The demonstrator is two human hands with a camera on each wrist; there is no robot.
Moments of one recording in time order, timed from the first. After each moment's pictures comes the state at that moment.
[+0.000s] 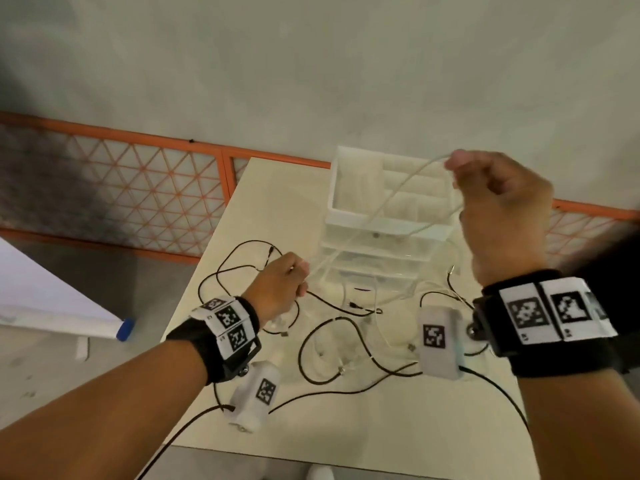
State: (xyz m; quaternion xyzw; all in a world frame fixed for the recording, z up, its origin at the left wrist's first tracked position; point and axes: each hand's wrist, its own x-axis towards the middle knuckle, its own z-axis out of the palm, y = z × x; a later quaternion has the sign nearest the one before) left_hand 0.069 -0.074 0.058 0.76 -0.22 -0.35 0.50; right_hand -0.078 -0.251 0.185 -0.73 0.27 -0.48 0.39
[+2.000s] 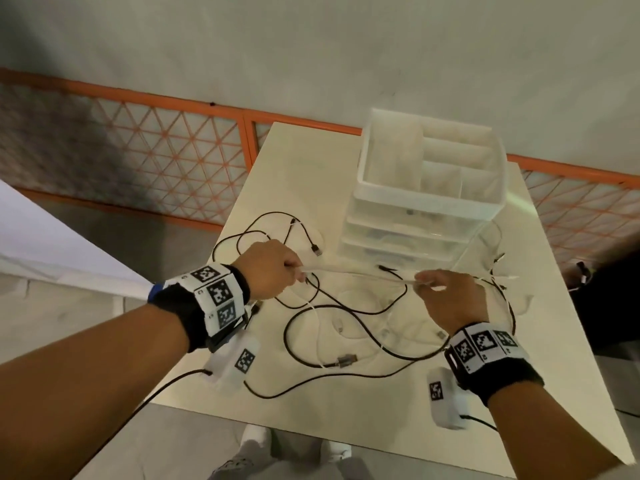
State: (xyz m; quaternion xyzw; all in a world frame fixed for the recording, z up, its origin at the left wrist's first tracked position) left_hand 0.109 -0.048 0.053 0.86 -0.34 -0.32 0.21; right_hand -0.087 -0.269 0.001 -0.83 0.46 -0.10 0.30
